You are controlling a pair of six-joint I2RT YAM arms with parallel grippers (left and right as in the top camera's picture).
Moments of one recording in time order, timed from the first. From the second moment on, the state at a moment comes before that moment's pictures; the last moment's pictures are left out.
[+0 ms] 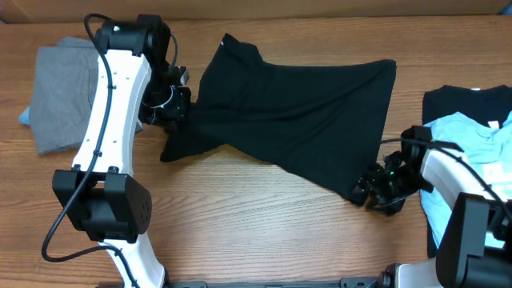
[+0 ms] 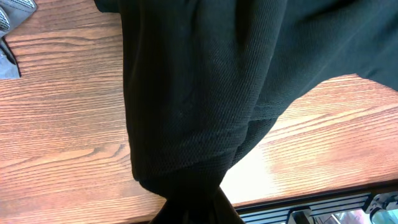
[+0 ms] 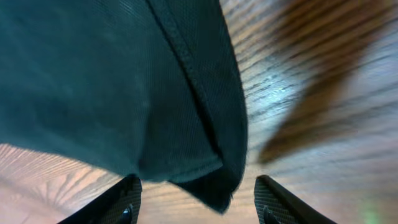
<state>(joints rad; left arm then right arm) -0.09 1.99 2.01 -1.69 0.12 -0.01 -0.16 1.64 0.81 -0.93 -0.43 0.44</state>
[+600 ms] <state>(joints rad) -0.08 1.99 2.01 -1.69 0.09 -0.01 -0.20 1.64 0.87 -1.04 -0.30 0.54</state>
